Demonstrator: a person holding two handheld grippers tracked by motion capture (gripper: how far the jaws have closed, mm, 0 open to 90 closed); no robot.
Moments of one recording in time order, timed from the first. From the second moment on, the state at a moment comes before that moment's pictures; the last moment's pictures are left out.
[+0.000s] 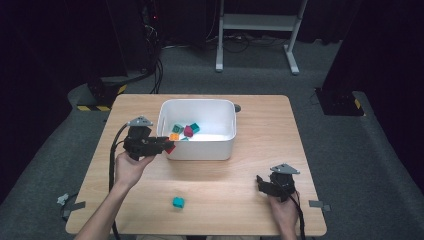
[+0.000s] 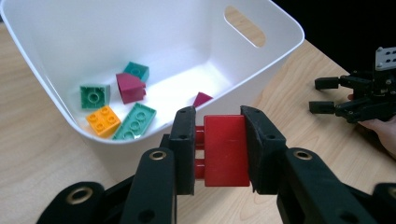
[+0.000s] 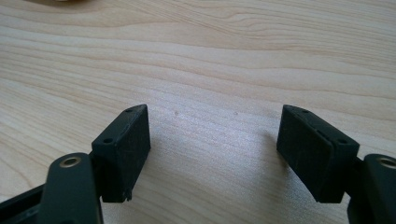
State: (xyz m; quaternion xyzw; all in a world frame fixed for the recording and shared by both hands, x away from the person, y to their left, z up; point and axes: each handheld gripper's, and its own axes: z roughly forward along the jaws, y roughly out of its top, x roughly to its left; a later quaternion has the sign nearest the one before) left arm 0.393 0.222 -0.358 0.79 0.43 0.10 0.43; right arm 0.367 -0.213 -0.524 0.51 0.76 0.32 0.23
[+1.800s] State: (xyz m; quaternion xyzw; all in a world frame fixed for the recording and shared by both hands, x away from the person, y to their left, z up) left arm 0.477 0.200 -0.366 0.79 0.48 0.12 0.38; right arm 0.367 -0.213 -0.524 0.51 0.76 0.32 0.22
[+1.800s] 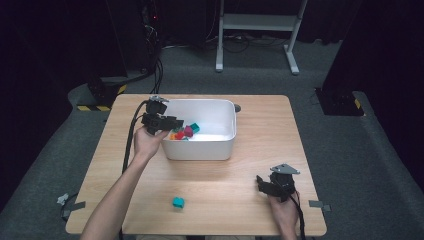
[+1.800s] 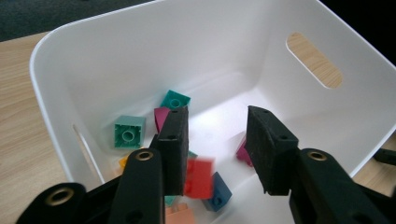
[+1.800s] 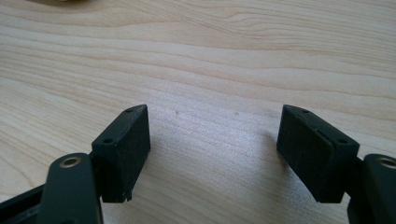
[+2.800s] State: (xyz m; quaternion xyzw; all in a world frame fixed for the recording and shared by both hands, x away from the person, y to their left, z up) left arm 0.390 0.230 -0.379 0.78 0.47 0.13 0.40; right arm 0.368 -0.211 -0.524 0.51 0.76 0.32 0.22
